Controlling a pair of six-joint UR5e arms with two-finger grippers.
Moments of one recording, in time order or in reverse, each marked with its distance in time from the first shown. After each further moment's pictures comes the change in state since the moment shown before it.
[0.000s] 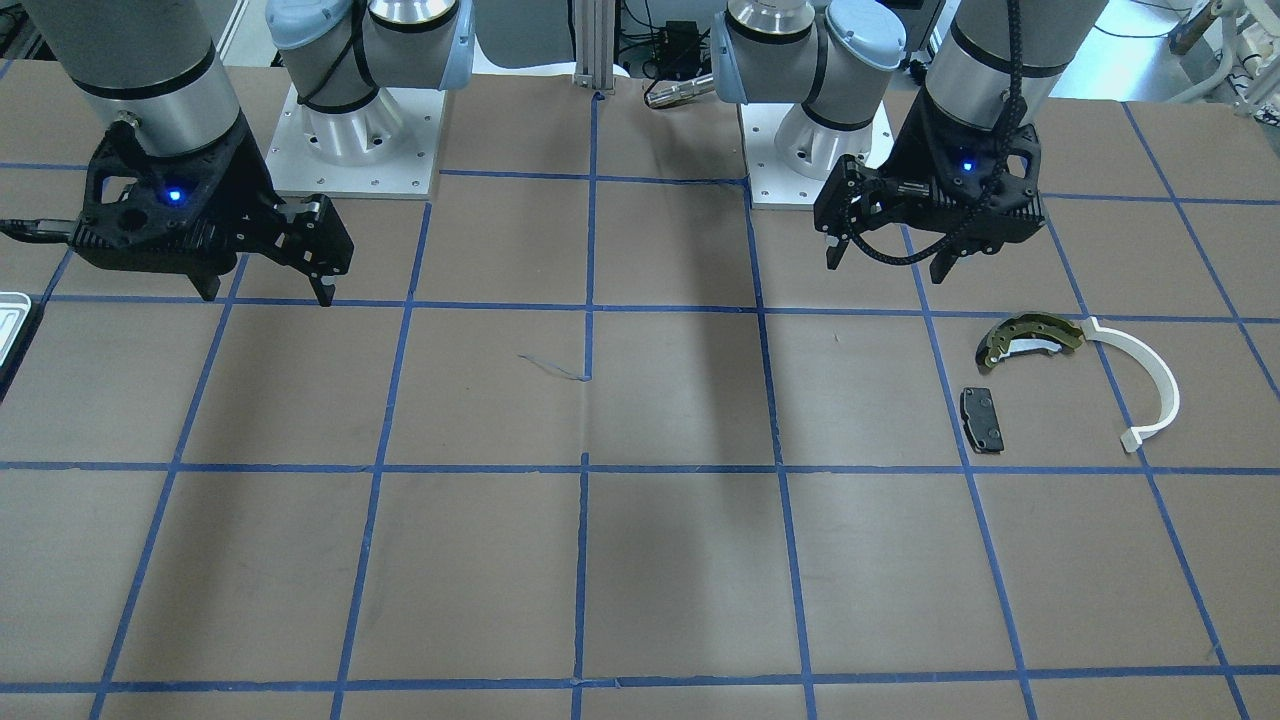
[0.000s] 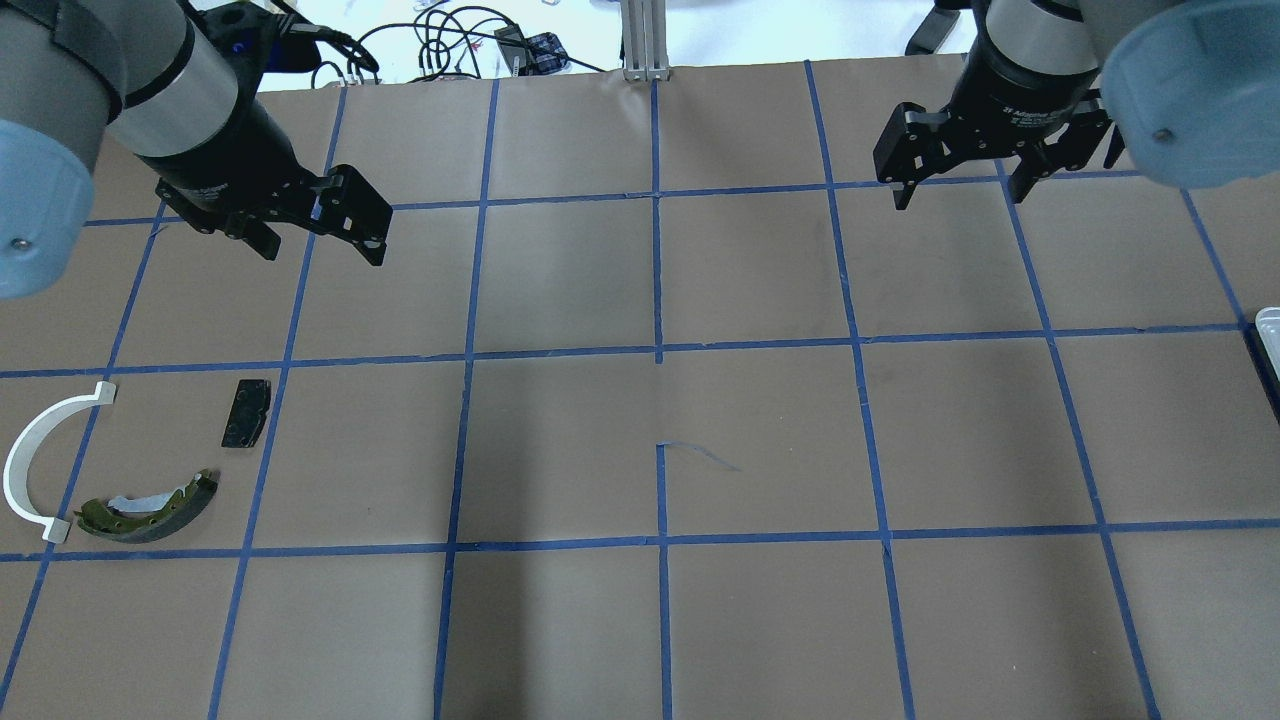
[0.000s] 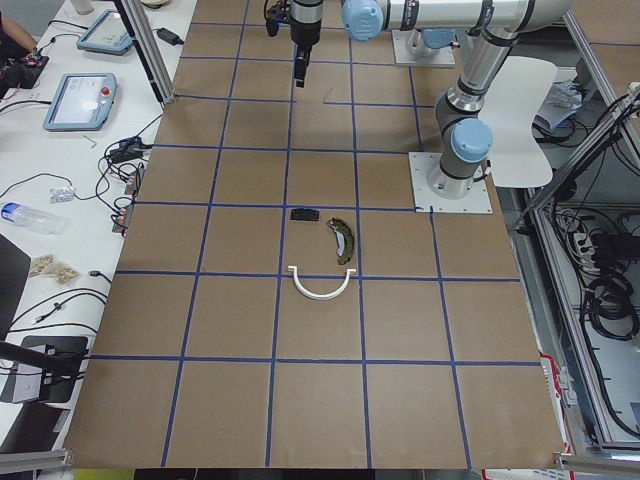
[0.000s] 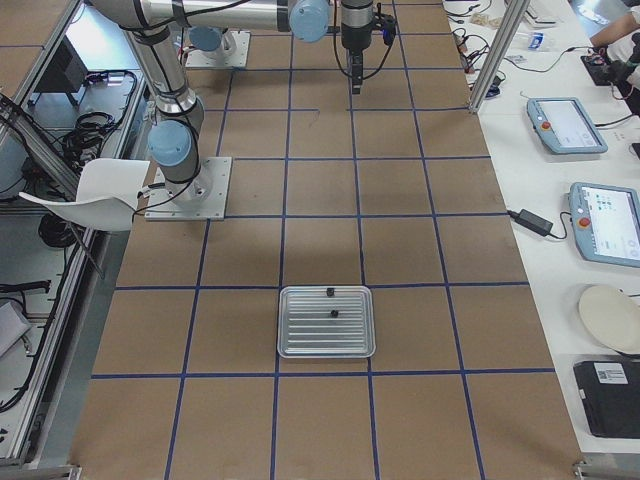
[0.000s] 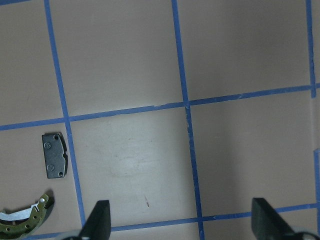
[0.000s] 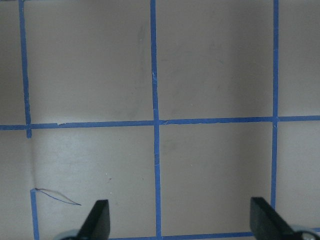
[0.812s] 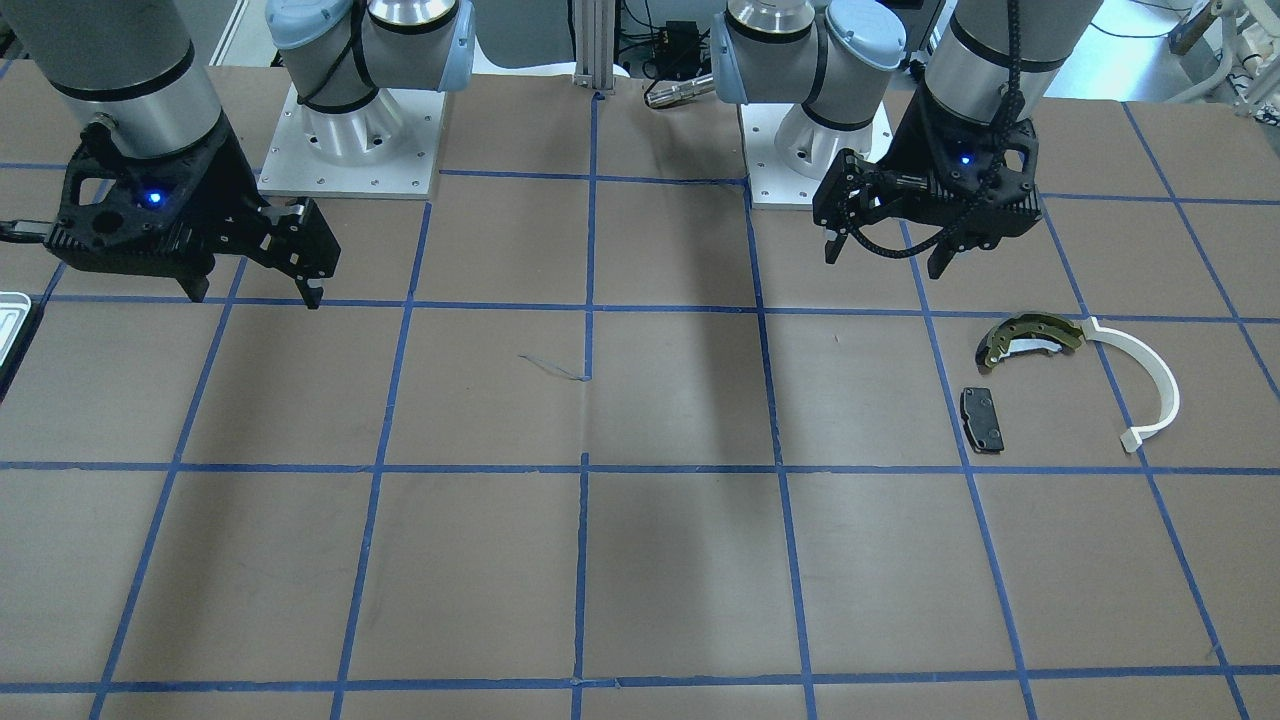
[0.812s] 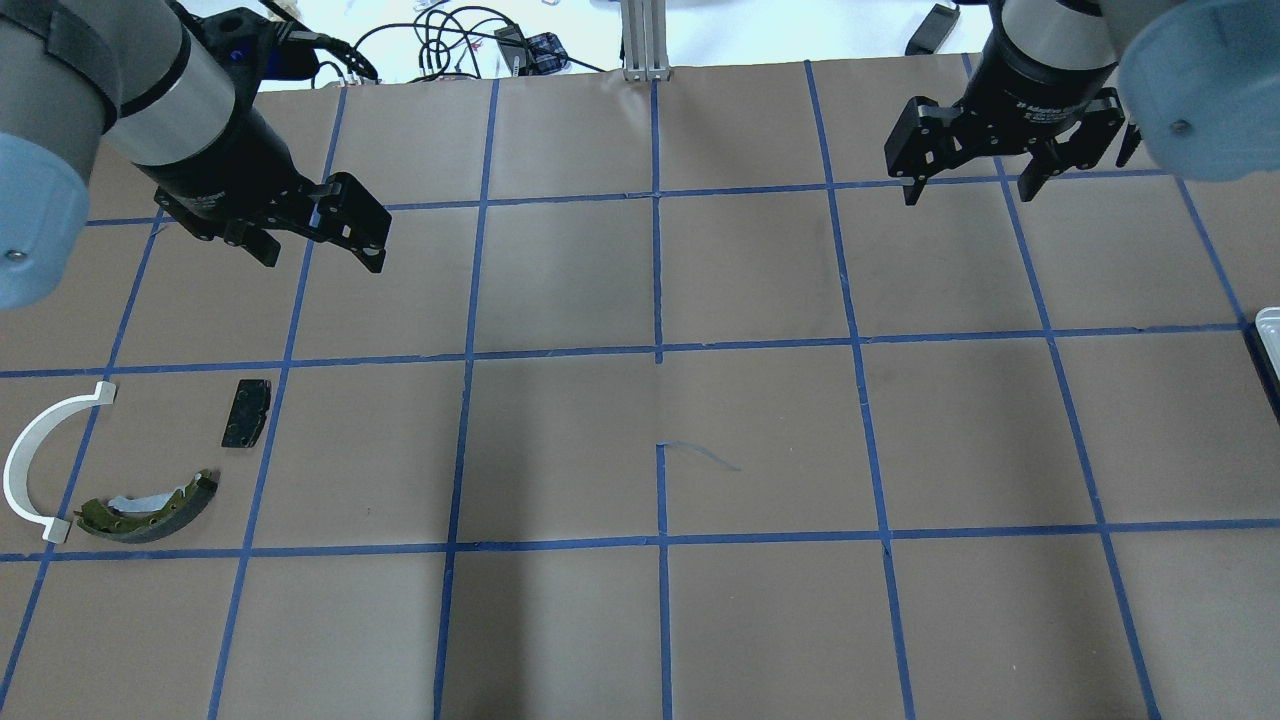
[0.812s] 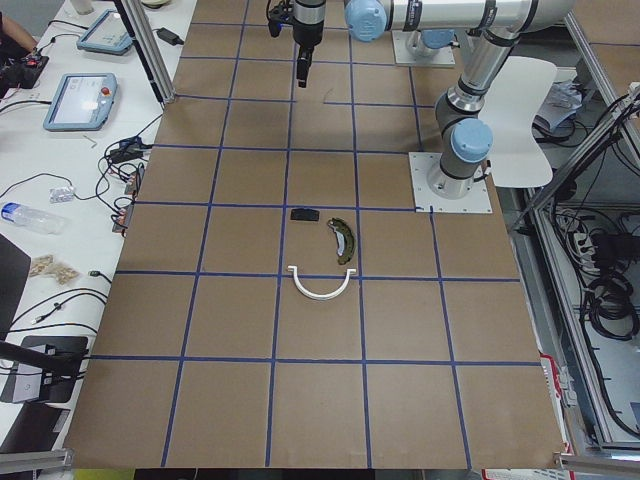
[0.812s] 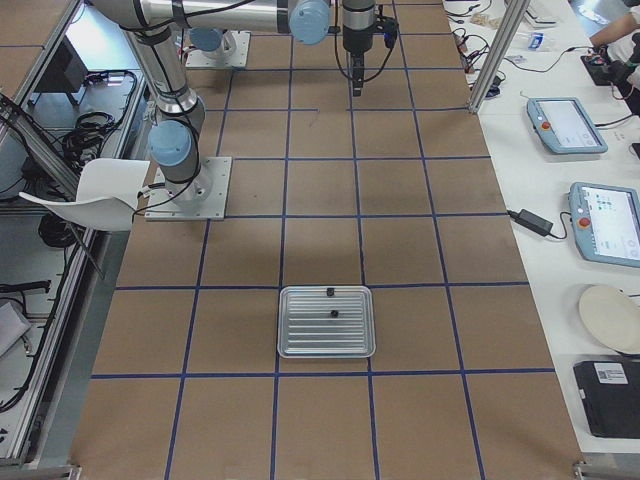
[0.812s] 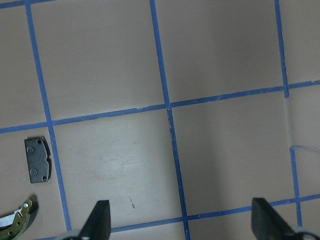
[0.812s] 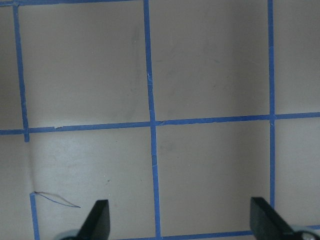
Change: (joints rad) left arm 0.005 0.004 -0.011 -0.002 0.000 0.006; right arm -0.026 -0.001 -0.002 0.007 0.011 0.004
